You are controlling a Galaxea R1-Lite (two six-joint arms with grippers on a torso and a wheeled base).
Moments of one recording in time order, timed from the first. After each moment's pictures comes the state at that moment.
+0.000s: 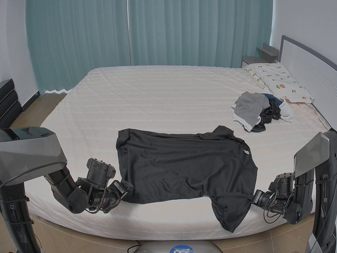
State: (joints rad) left arm -0.38 2.15 -0.60 -0.67 0.01 -1.13; right arm 0.14 2.44 -0.20 -1.55 0.11 0.64
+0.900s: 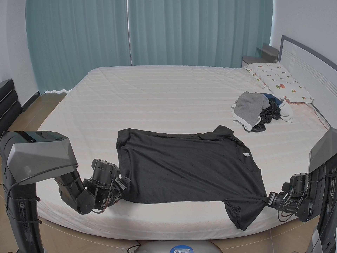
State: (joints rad) left arm -0.38 2.25 -0.64 -0.80 0.20 -1.06; right arm -0.05 2.39 -0.09 -1.55 0.20 0.42
